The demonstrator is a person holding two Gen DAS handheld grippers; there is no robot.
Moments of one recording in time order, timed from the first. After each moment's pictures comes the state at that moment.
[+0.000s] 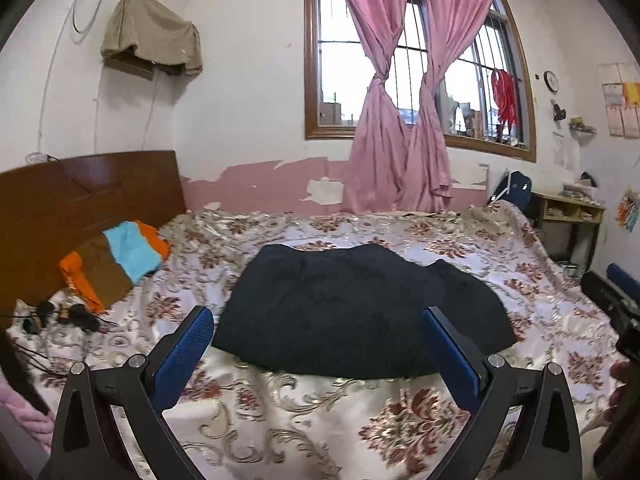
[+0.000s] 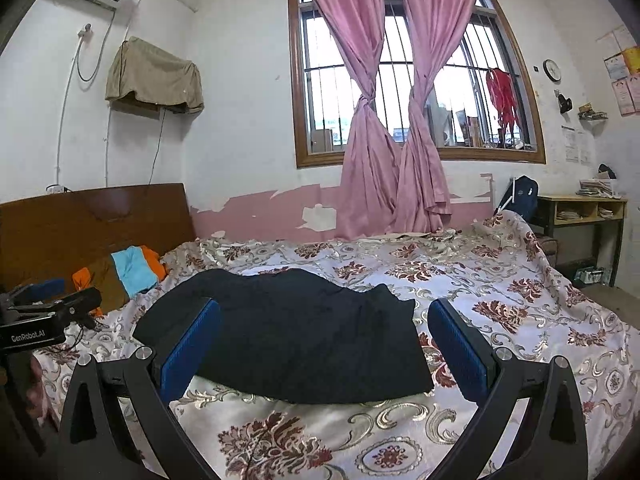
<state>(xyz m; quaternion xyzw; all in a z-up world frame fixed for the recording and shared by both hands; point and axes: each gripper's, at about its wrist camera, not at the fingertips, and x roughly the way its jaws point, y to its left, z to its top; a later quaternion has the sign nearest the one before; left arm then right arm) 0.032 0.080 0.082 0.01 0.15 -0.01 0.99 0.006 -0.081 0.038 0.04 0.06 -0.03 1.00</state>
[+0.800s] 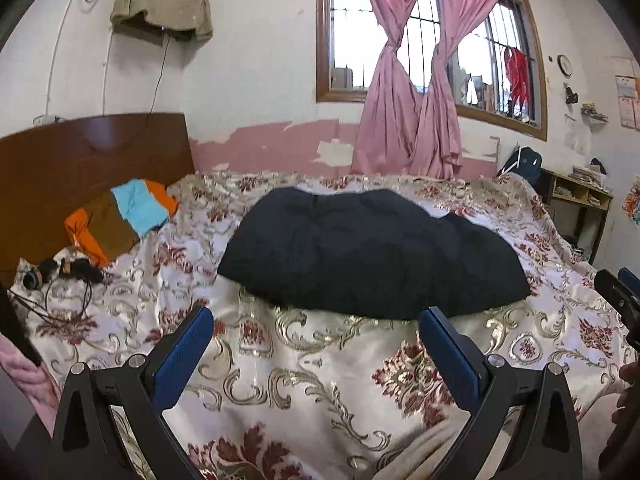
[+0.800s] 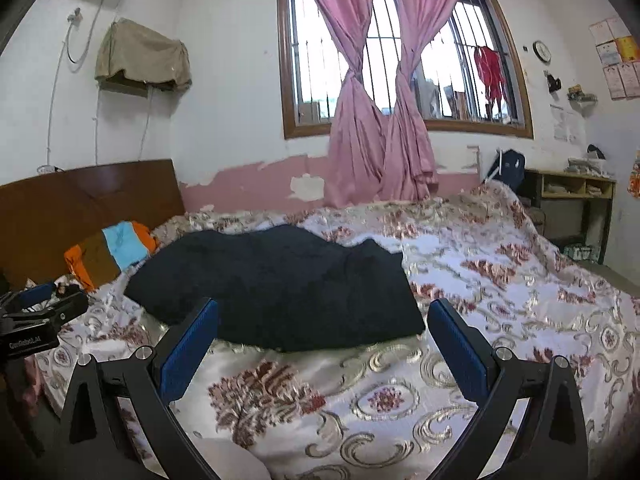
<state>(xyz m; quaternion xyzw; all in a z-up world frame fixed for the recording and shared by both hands) 0.023 0.093 0.015 0.00 0.21 0.01 0.98 -0.008 -0.092 -0.022 0.05 0.11 -0.05 0.99</state>
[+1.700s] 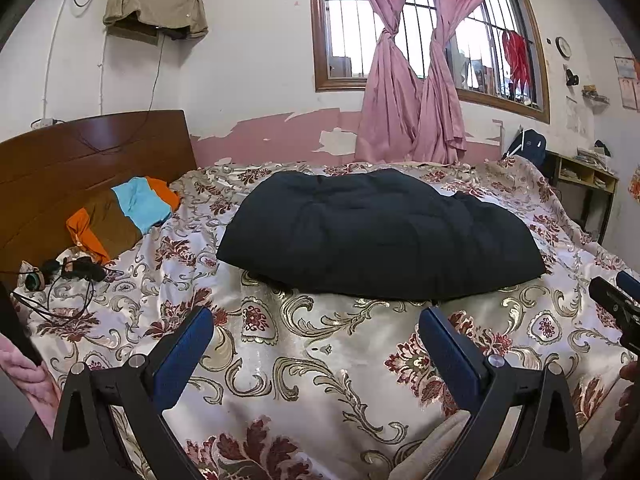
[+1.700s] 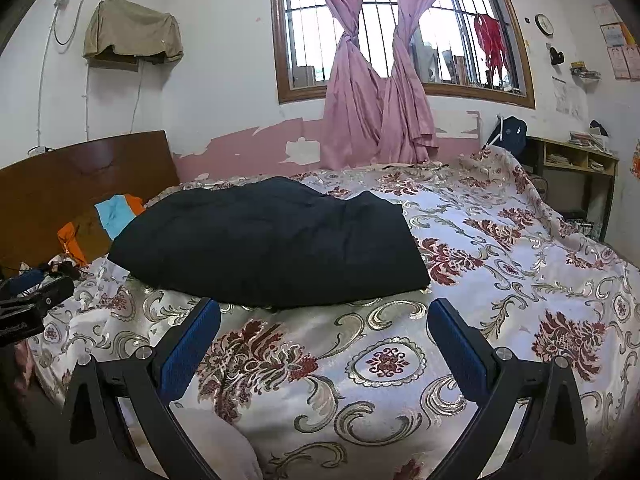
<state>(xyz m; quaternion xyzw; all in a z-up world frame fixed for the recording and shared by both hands) 0.032 0.093 -0.009 0.03 0.22 0.01 0.98 0.012 -0.101 -0.064 0.06 0.16 -0.05 0.98</state>
